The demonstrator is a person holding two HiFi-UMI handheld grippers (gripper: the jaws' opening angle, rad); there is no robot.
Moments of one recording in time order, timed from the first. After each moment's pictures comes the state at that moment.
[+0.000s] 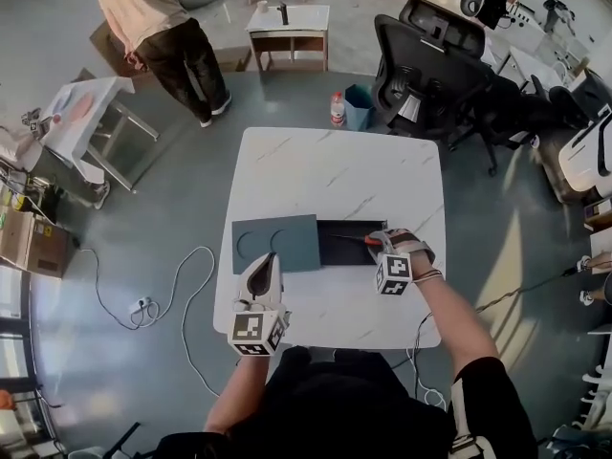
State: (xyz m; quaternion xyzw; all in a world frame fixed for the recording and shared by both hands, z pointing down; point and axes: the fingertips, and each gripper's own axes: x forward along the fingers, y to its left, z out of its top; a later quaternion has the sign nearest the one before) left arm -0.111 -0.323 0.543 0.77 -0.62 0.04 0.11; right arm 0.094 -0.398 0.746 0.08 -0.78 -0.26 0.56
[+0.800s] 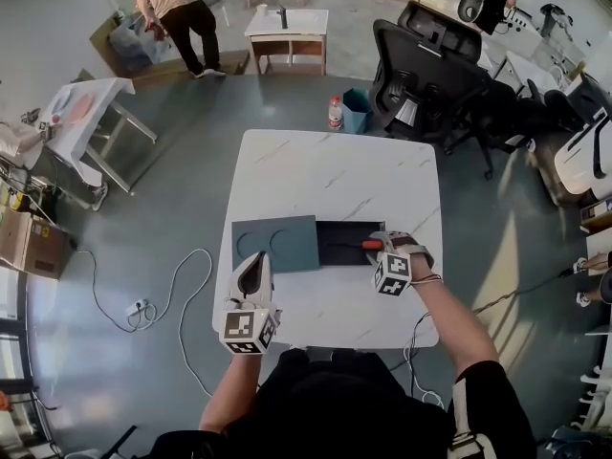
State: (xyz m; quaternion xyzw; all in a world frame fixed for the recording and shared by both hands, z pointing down) left arm -0.133 -0.322 0.537 0.77 -0.63 0.04 0.11; right arm 0.094 -0.392 0.736 0.09 -0.80 -0.20 0.56
